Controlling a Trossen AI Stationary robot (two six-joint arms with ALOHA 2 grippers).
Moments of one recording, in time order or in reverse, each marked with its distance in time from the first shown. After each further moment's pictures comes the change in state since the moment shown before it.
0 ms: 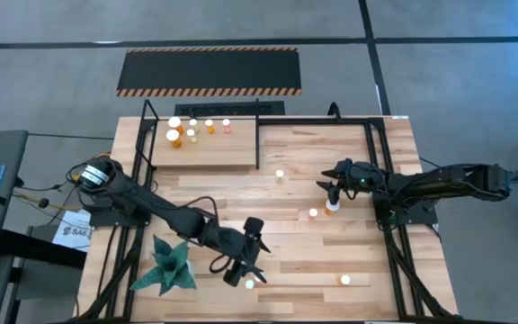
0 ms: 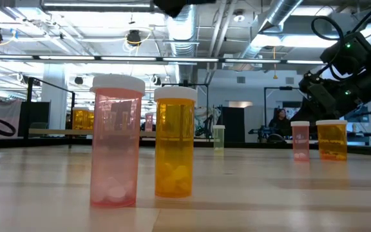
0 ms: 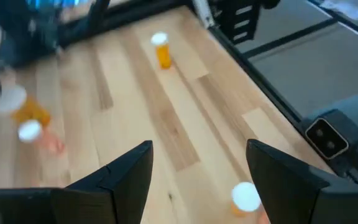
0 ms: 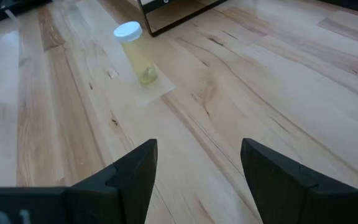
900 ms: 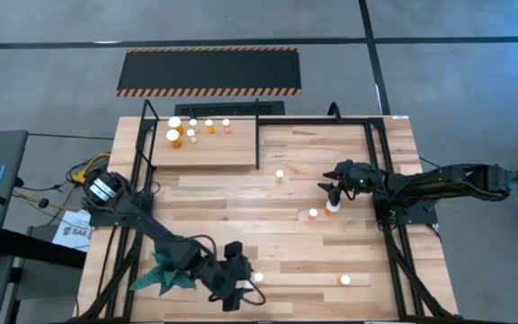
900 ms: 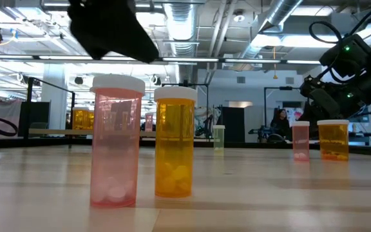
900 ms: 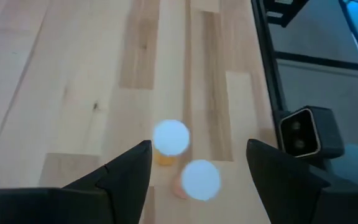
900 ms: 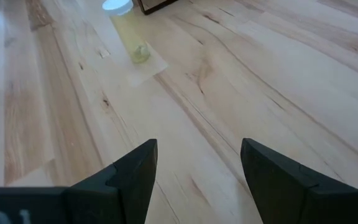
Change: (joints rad) left arm -0.203 0.141 -0.001 -0.057 -0.243 -0.670; right arm 0.000 0.000 0.000 -0.058 0.000 0.000
